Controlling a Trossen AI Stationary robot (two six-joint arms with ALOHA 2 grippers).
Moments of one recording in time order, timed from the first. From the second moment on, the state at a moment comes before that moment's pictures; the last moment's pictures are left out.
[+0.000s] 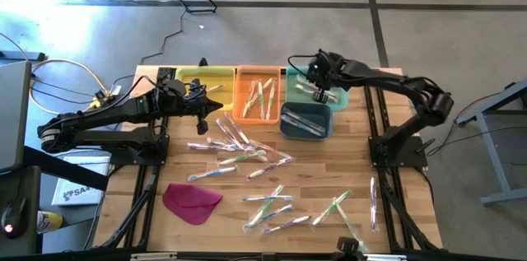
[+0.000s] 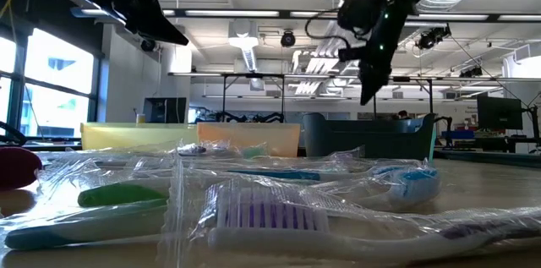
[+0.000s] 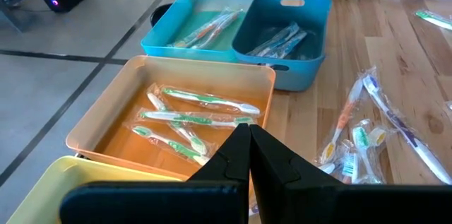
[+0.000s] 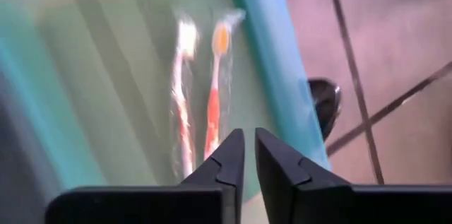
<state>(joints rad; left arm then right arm) 0.37 0.77 0.62 -0.23 0.03 0.18 -0.62 1.52 1.10 -0.64 0.32 -0.37</state>
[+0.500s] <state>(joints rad) 0.37 0.77 0.62 -0.23 0.03 0.18 -0.36 1.27 1.10 -0.63 0.27 -0.06</state>
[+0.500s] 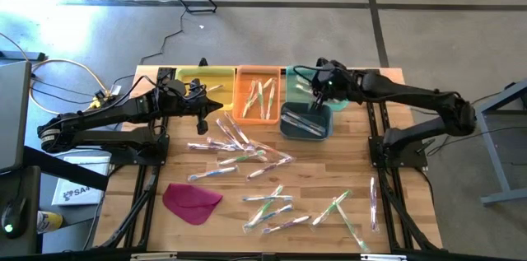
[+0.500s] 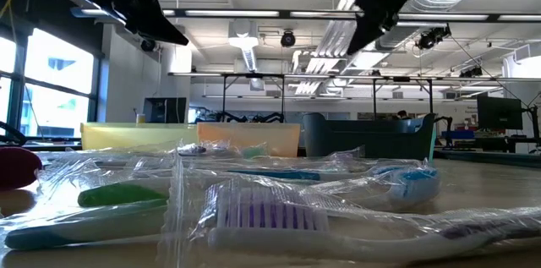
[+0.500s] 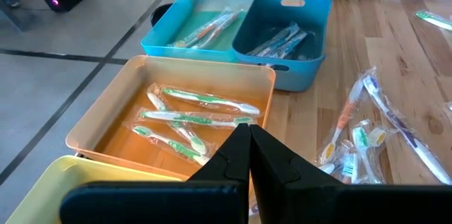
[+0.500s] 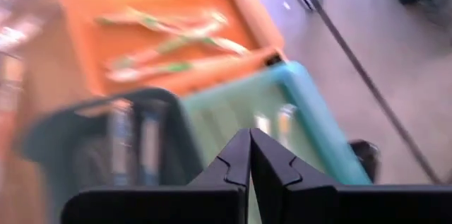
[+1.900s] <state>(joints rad) 0.37 0.77 0.62 -0.23 0.08 -0.04 0.24 1.36 1.10 -0.29 0.28 0.26</state>
